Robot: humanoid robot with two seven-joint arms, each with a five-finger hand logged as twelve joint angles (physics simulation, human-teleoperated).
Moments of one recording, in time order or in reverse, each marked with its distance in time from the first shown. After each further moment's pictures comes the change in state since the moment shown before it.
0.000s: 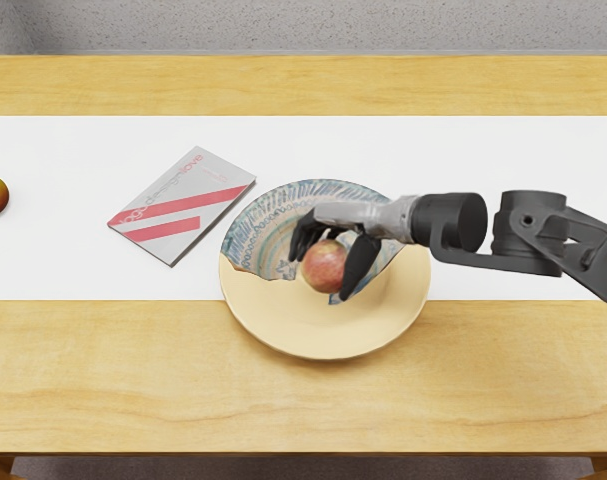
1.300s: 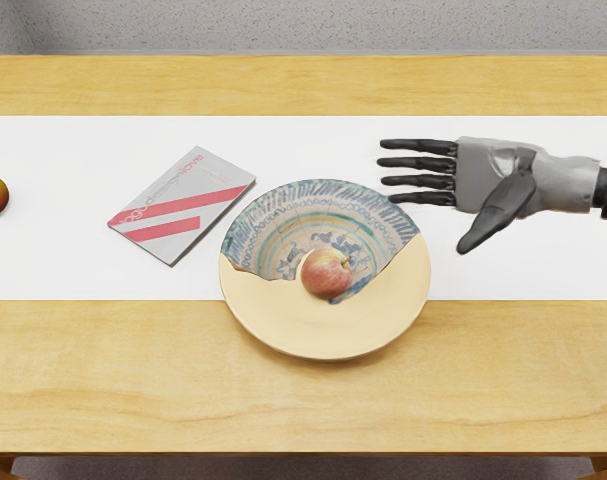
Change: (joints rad) left arm 0.000 0.000 0.000 0.000 0.000 0.000 0.000; right arm -0.060 -0.477 0.045 -0.040 1.248 0.199 0.011
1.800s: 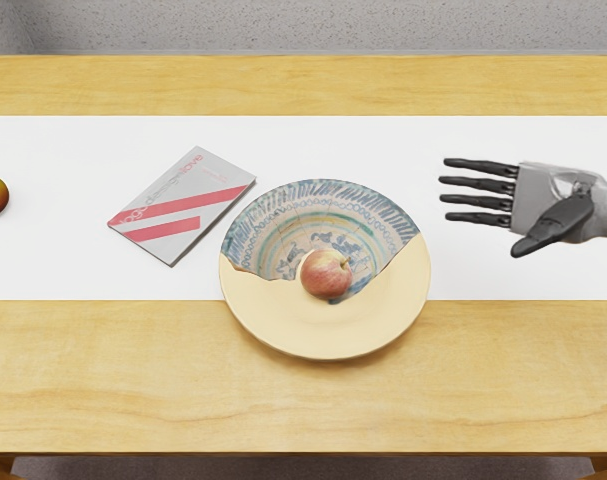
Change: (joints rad) left arm 0.000 0.000 0.000 0.000 0.000 0.000 0.000; right arm -0.122 -0.126 -0.008 -0.026 0.129 0.002 0.000
